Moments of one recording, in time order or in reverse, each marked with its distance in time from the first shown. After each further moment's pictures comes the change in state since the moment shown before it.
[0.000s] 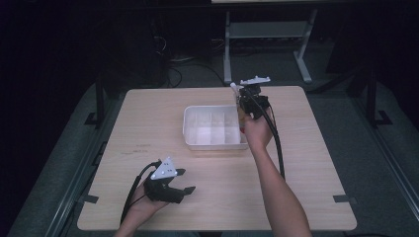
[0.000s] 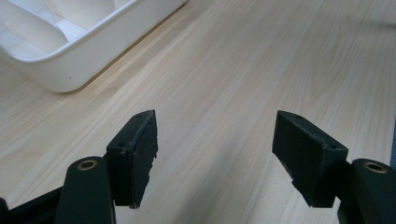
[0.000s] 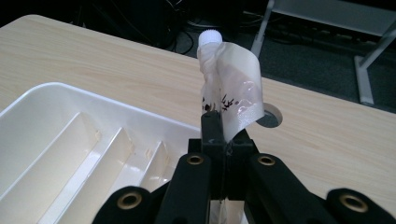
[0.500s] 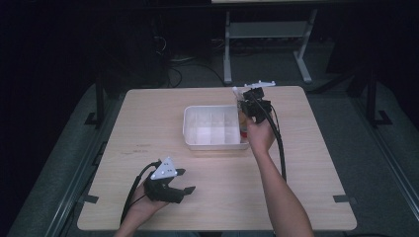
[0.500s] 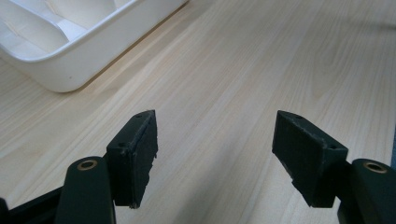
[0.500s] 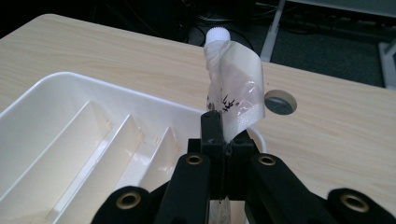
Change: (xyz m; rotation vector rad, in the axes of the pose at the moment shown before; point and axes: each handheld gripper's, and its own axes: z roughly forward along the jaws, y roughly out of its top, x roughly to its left) left arm 0.000 0.000 0.001 -0.001 0.001 0.001; right arm -0.009 -0.015 0.003 0.018 0.065 0.045
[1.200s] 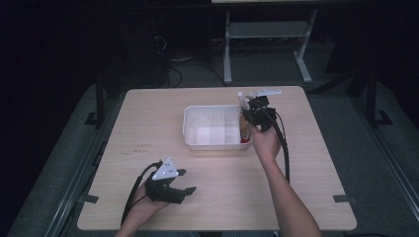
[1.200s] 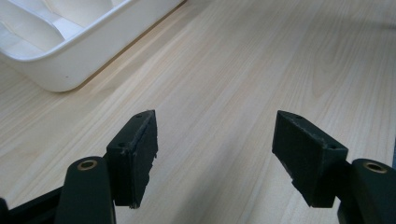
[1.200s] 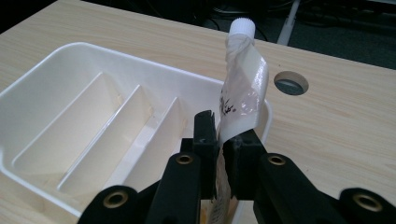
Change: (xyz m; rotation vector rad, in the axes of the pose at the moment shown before) left arm -0.001 0.000 0.002 0.005 0.000 0.000; right arm -0.007 -0.020 -0.011 0.018 0.059 -0.021
